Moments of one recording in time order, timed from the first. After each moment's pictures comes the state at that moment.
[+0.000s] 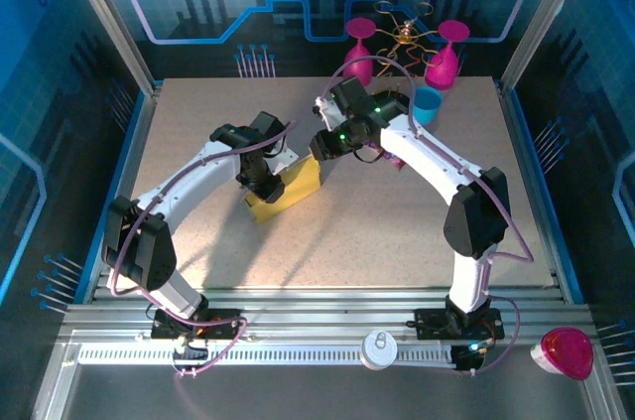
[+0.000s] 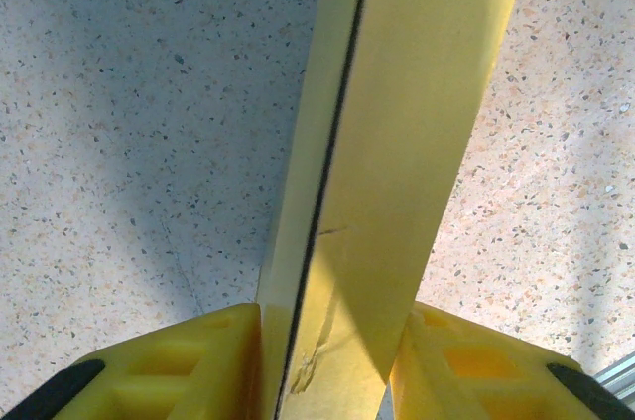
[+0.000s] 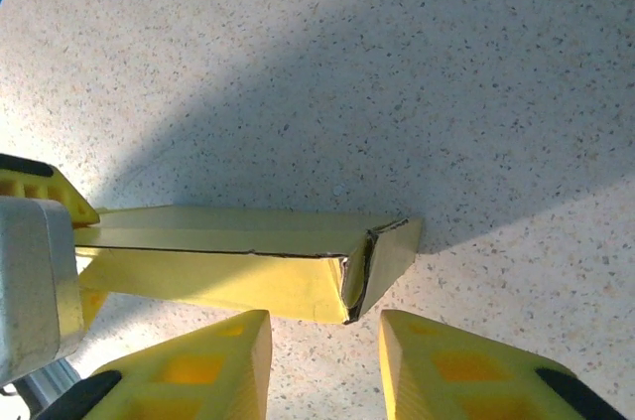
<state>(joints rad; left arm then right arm) -0.44 1.61 1.35 -1.10 0.02 0.22 0.59 1.89 1.77 -0.87 -0.29 0.14</state>
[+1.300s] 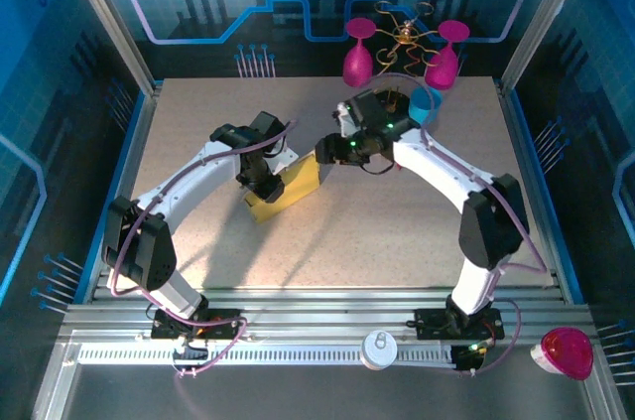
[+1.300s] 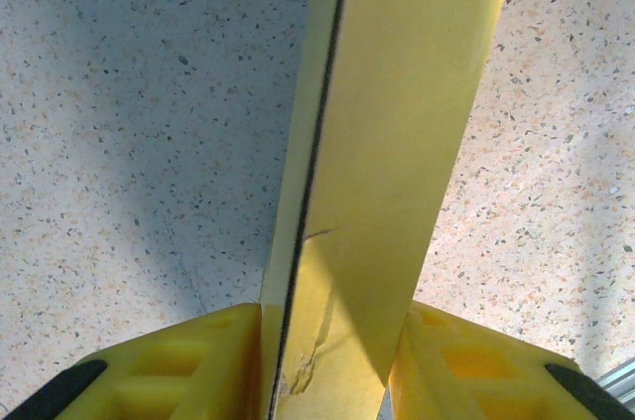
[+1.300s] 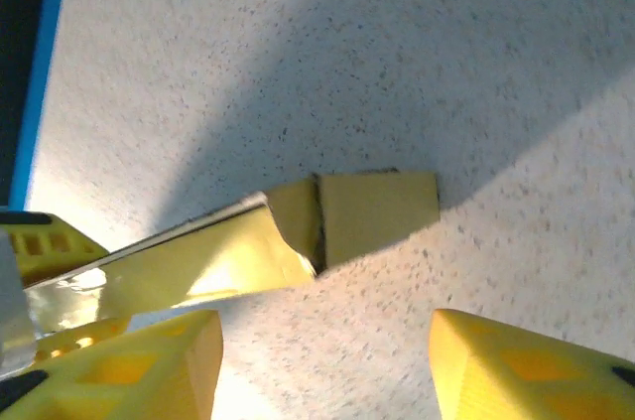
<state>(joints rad) -0.44 1.61 1.35 -1.10 0.01 0.22 0.54 1.75 1.47 -0.63 -0.36 0.57</state>
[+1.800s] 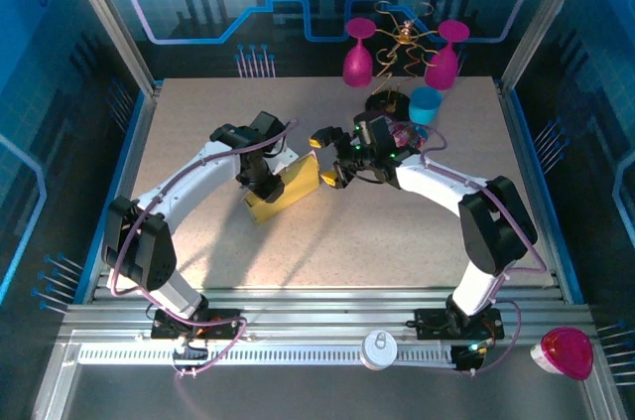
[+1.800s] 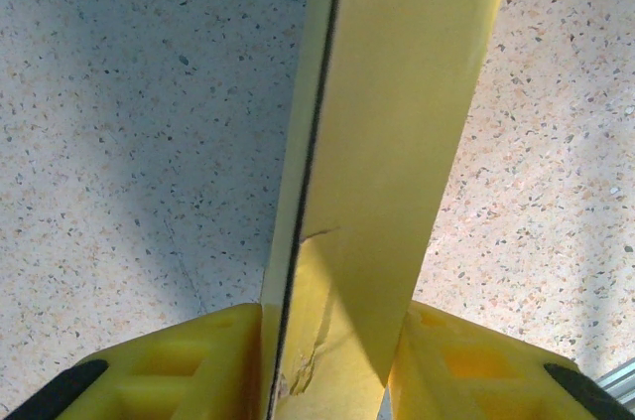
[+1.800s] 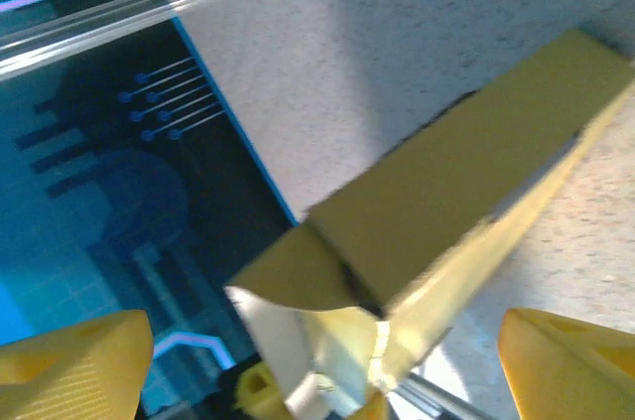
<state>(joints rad) -0.44 1.61 1.35 -1.10 0.01 0.22 0.54 1.73 1.17 -0.04 -0.49 1.57</state>
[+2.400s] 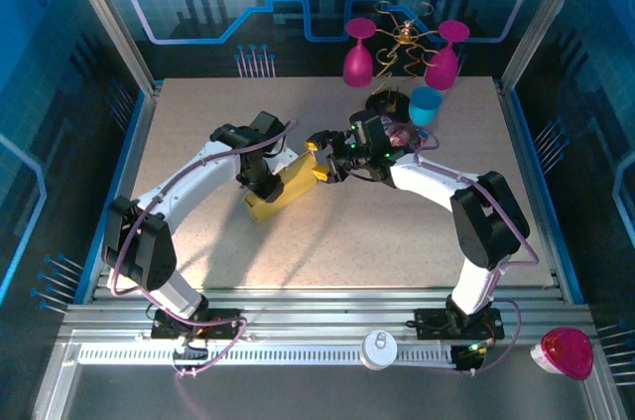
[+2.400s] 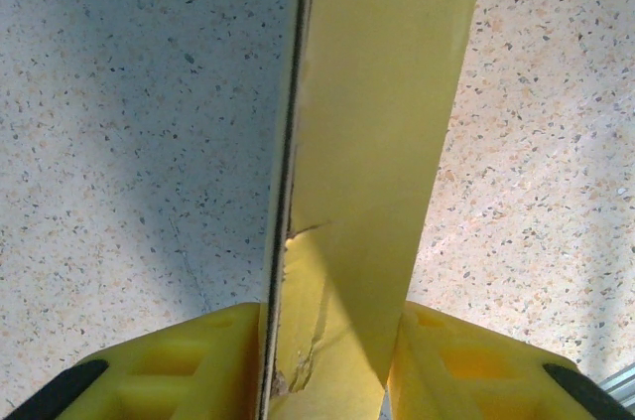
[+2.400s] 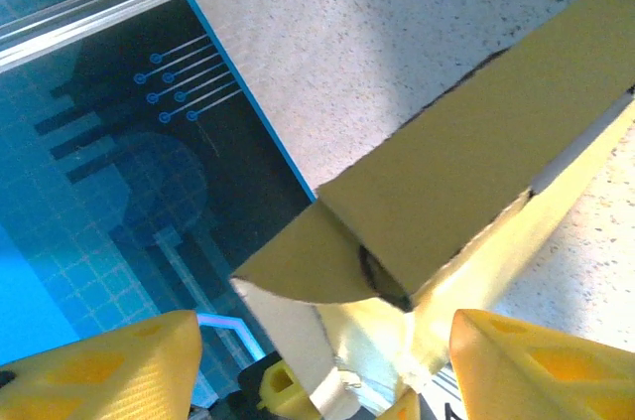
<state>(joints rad) -0.44 1.61 1.35 -1.10 0.00 0.22 0.54 1.78 1.18 0.01 -0.55 1.61</state>
